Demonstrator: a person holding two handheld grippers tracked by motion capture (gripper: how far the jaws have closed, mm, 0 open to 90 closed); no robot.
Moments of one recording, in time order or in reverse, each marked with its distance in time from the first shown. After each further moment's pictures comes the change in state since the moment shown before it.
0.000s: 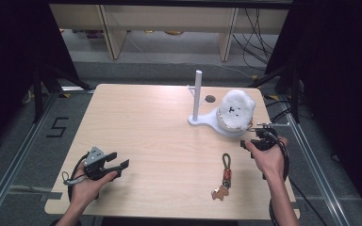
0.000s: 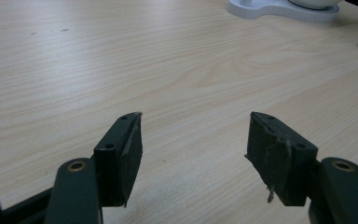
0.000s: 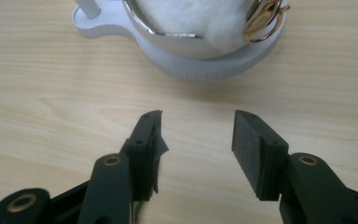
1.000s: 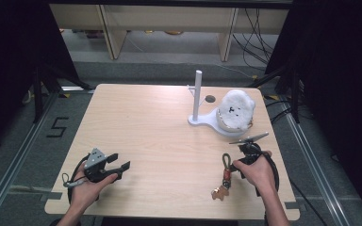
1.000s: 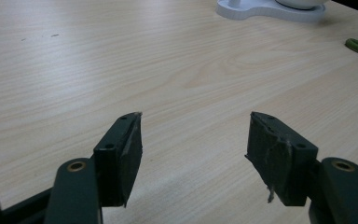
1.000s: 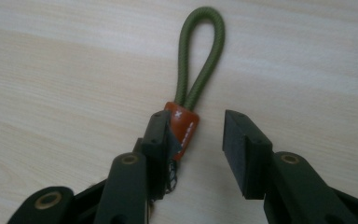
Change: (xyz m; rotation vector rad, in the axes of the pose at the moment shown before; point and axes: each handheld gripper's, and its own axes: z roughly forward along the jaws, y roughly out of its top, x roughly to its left) left arm -0.007 -0.001 -0.005 -0.013 -0.025 0.020; right arm 0.040 -0.032 0.016 0.423 0.034 0.052
